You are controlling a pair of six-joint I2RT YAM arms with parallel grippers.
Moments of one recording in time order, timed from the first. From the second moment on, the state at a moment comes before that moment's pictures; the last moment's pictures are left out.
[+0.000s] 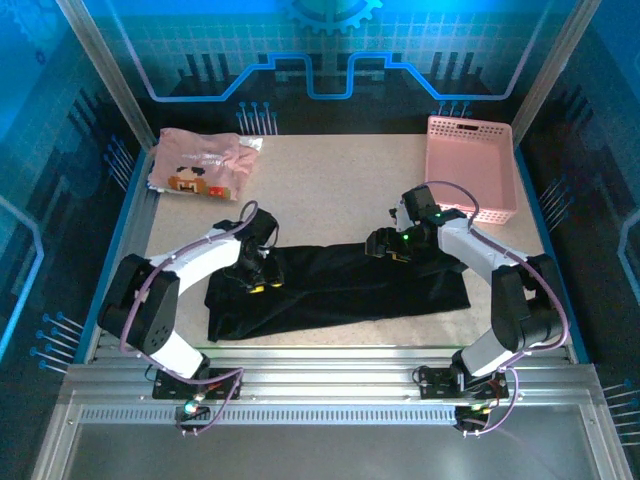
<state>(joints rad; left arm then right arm) -0.40 1.59 0.95 -0.82 0.16 -0.68 0.30 1.56 1.00 -0.62 -0.38 0.41</state>
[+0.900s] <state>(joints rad) -0.46 1.54 0.91 -0.79 0.17 -0.67 0.27 1.56 0.99 -0.61 -0.38 0.41</state>
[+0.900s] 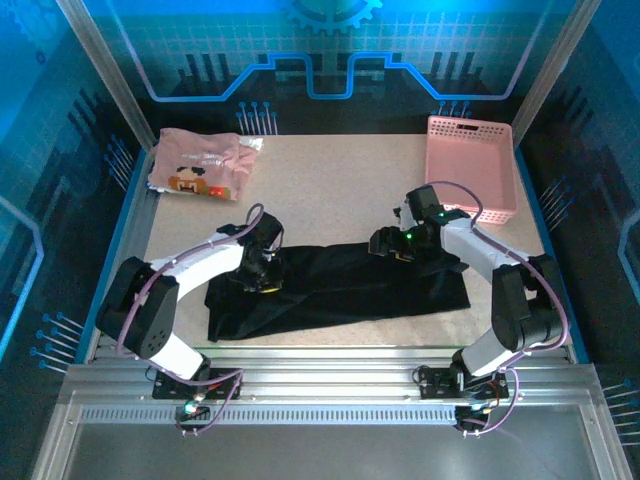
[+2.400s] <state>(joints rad) -0.37 1.62 0.88 -0.78 0.15 -0.83 0.21 1.87 1.20 -0.86 -0.13 0.46</state>
